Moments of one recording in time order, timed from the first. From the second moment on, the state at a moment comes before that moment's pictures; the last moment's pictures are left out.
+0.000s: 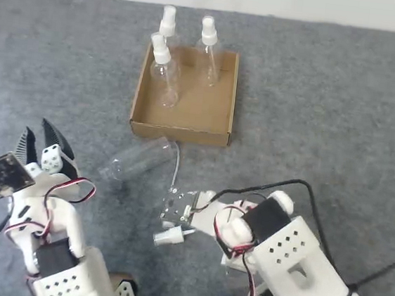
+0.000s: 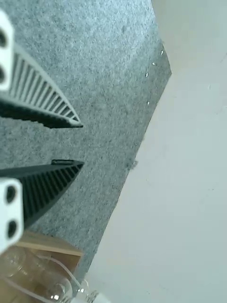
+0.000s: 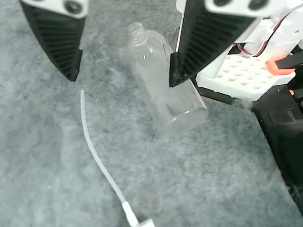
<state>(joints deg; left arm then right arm) -31.7 -103.3 92.4 36.4 16.4 -44.1 -45.9 45.1 97.7 39.1</state>
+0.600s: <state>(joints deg) -31.7 -103.3 92.4 36.4 16.4 -53.8 -30.5 49.2 94.2 39.1</state>
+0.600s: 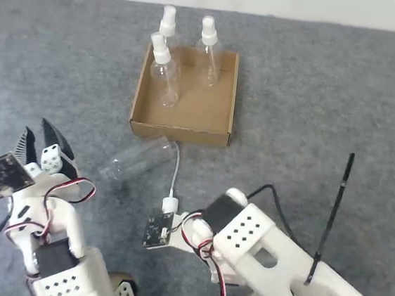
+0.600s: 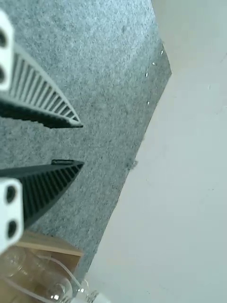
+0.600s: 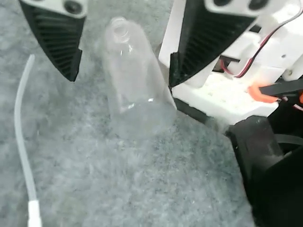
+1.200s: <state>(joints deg) -31.7 -103.3 92.4 36.4 16.4 -49.1 -30.5 61.8 78.9 39.1</state>
